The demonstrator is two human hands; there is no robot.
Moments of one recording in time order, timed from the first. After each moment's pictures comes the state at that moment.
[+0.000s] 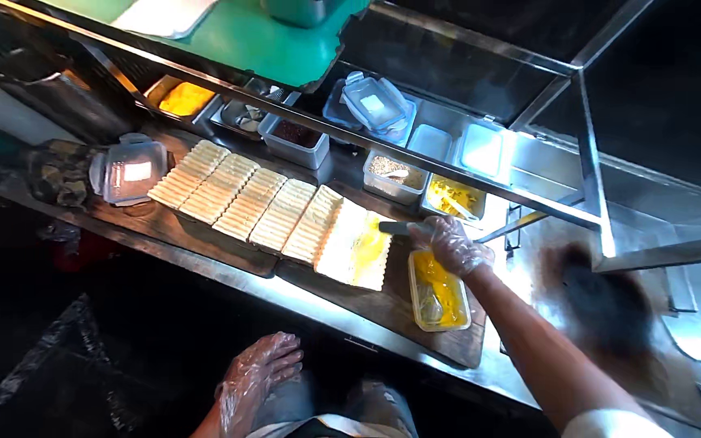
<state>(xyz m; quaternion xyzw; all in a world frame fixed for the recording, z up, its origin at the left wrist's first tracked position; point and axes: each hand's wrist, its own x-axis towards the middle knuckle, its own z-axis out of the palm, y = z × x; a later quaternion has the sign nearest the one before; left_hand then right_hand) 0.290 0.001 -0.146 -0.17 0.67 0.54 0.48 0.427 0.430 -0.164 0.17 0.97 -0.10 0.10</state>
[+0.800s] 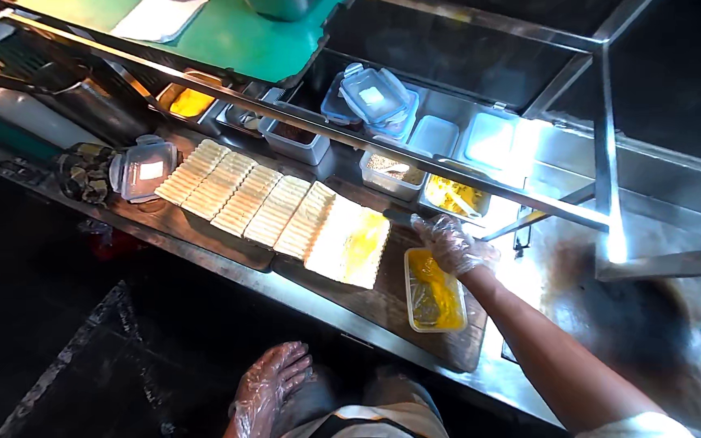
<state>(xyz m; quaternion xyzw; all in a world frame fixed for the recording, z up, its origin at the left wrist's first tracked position) 0.354 0.015 -0.149 -0.21 0.68 0.57 0.41 0.437 0.436 -0.169 0.26 0.94 -0.20 0.08</state>
